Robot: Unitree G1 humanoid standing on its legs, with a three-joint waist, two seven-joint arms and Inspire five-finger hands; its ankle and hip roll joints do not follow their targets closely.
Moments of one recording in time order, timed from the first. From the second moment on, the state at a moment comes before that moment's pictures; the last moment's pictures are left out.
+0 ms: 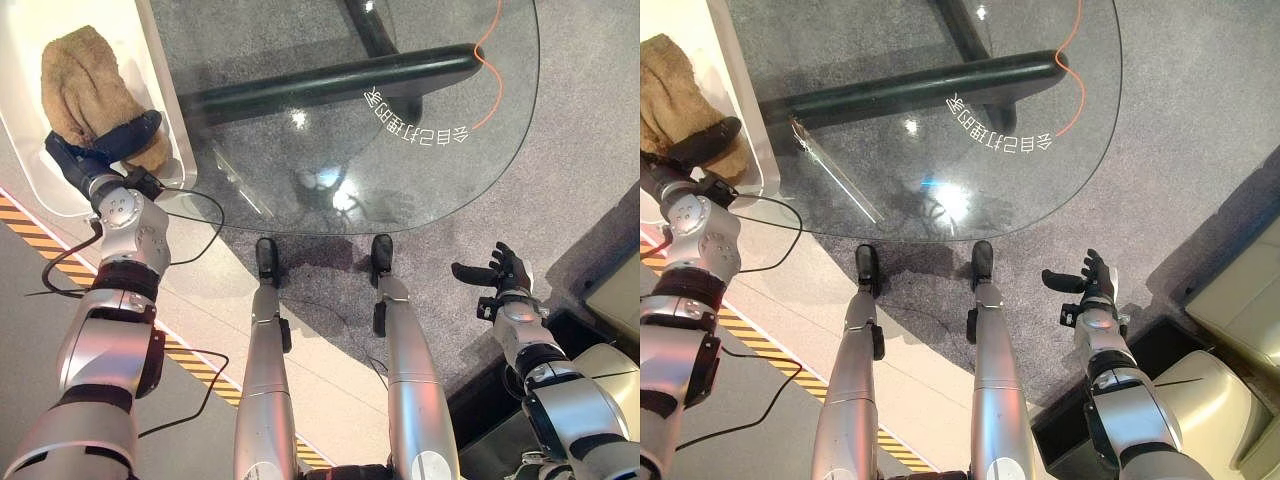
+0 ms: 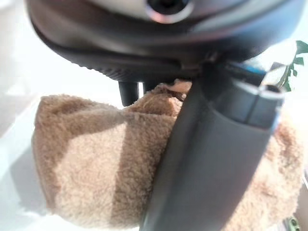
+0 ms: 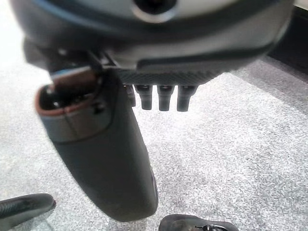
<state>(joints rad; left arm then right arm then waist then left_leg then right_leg) -1.06 0.64 -0.16 1.03 -0.82 -0.24 0.62 -0.68 -0.48 0.23 1.20 0.47 -0.14 -0.24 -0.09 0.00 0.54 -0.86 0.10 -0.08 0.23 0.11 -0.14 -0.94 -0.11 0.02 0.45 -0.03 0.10</state>
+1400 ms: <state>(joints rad) -1.23 0.70 -0.24 1.19 -0.80 -0.10 0.64 -0.68 -0.48 0.28 1.20 0.47 -0.13 -0.24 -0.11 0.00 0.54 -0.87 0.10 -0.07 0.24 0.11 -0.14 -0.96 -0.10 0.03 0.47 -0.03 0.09</state>
